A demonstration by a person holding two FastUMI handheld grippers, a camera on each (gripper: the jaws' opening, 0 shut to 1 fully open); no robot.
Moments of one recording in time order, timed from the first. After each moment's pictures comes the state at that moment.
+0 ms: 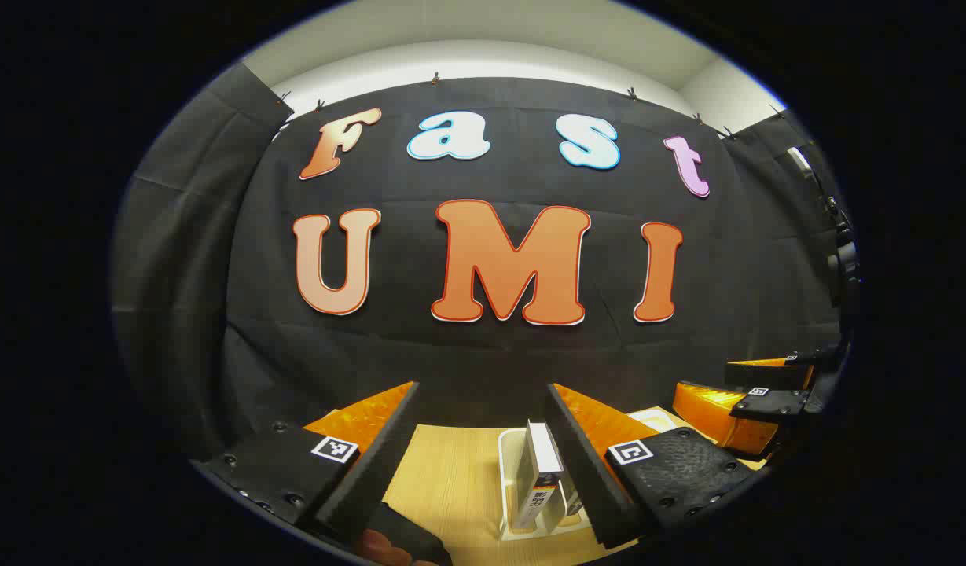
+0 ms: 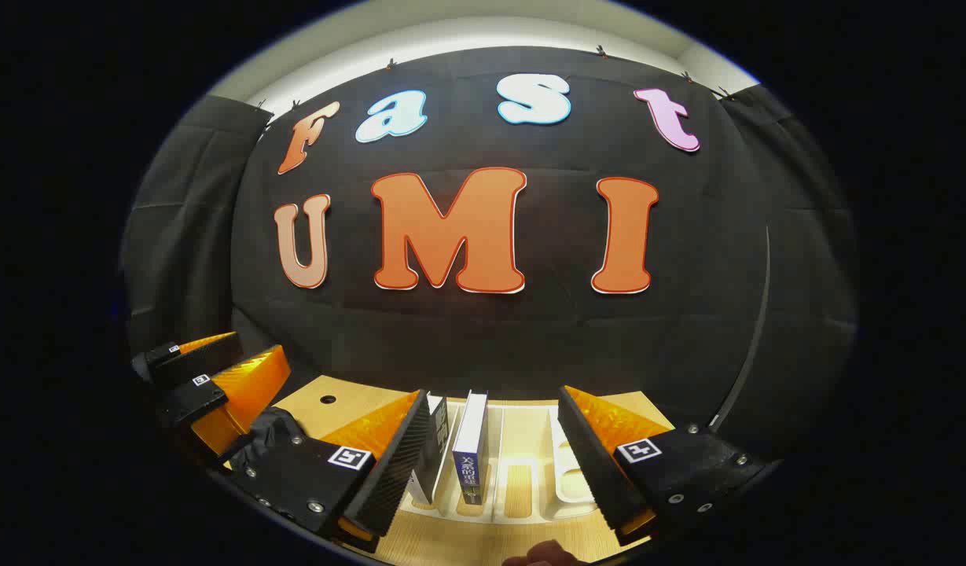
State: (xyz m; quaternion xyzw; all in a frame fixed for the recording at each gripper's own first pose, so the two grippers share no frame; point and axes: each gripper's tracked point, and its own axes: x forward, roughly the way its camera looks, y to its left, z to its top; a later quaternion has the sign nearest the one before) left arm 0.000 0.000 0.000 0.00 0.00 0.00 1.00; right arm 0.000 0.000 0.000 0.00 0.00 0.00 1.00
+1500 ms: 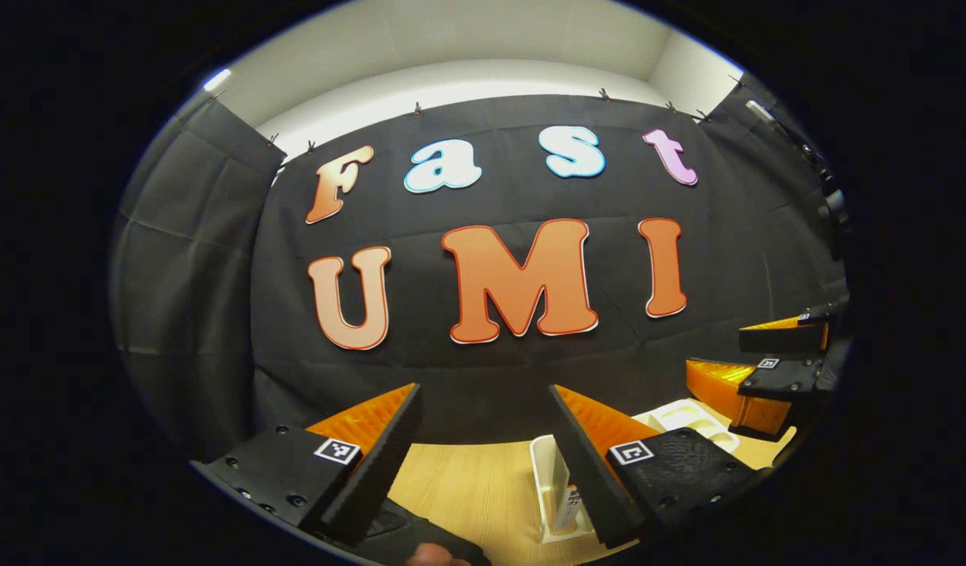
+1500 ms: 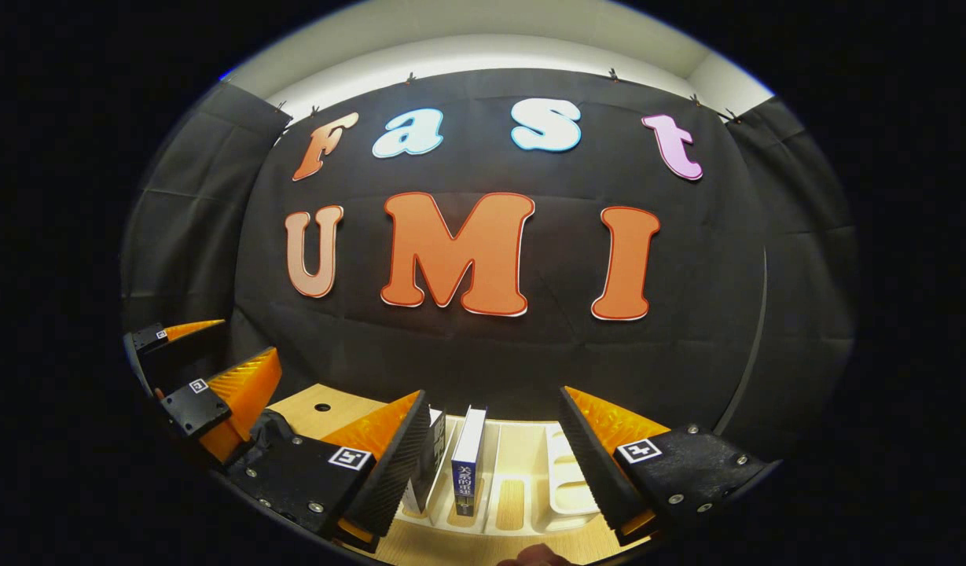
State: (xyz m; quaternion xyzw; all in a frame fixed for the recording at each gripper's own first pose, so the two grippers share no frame) left arm -0.030 0.007 0.000 0.07 -0.04 0.03 1.00; right arm -0.008 0.008 0.006 -0.03 -0.05 -0.01 1.00
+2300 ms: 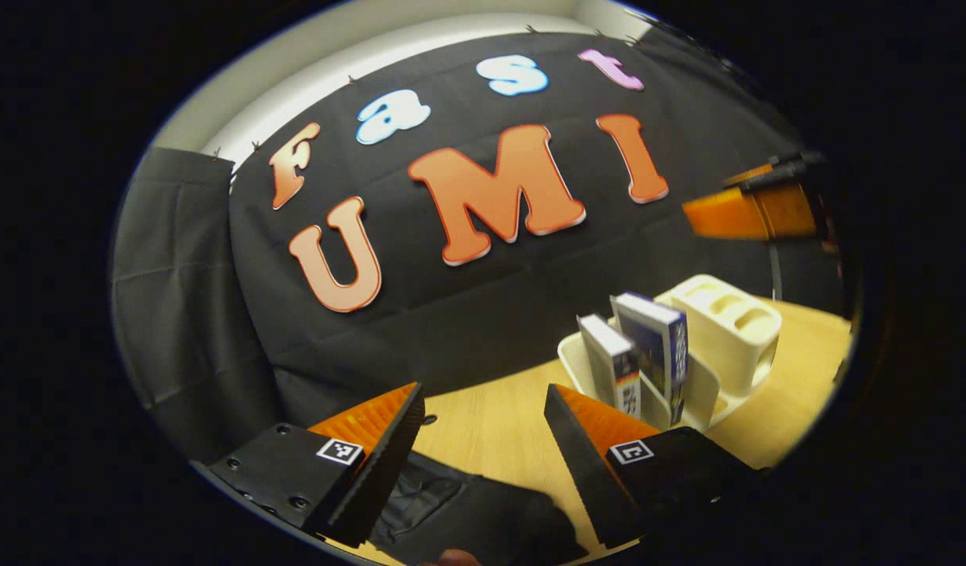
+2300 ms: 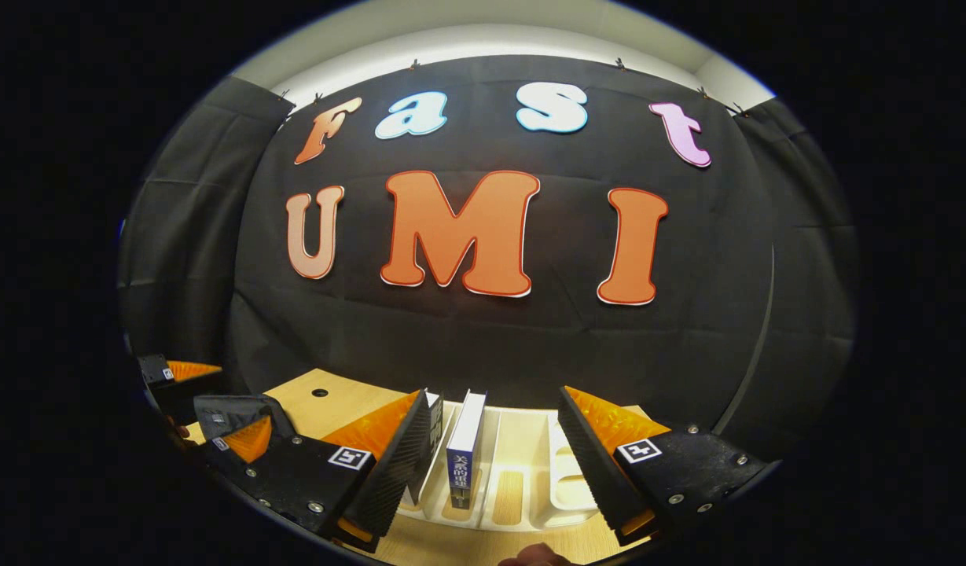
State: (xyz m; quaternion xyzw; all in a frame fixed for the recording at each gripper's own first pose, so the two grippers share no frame) left arm -0.042 0.051 -0.132 0.23 0.10 0.04 0.97; right arm 0.006 0.004 -0.023 -0.04 -0.02 0.00 1.00
